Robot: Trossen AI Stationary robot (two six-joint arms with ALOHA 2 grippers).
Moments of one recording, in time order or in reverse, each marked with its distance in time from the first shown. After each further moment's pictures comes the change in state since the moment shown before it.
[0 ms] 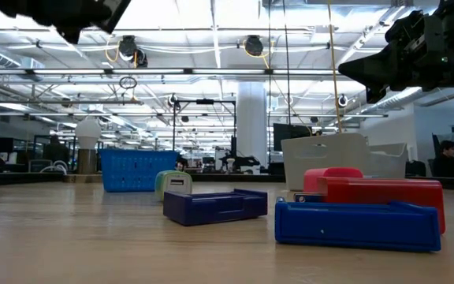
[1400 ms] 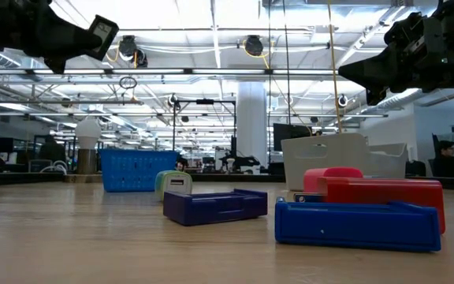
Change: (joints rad) left arm 0.001 -0.191 -0.207 0.105 -0.106 -0.081; right arm 0.000 0.002 0.000 -0.015 0.000 0.014
